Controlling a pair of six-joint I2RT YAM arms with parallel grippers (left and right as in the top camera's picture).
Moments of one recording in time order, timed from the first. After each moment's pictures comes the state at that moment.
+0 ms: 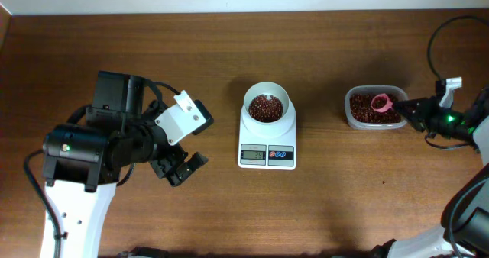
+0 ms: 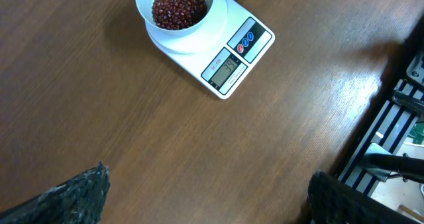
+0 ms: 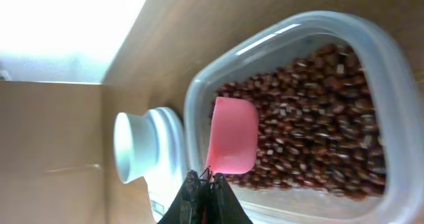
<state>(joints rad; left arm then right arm) -0.16 1.23 1.53 -1.43 0.39 0.72 -0.60 1.80 1.17 -0.68 -1.02 -0.01</state>
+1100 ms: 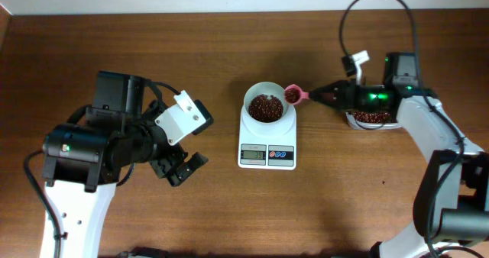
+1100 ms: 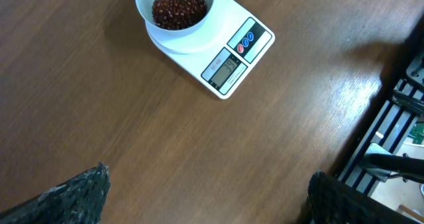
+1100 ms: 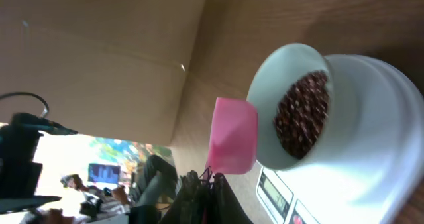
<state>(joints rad) -0.16 1.23 1.53 -1.43 0.39 0.72 -0.08 1.80 1.16 -0.41 -1.30 0.20</state>
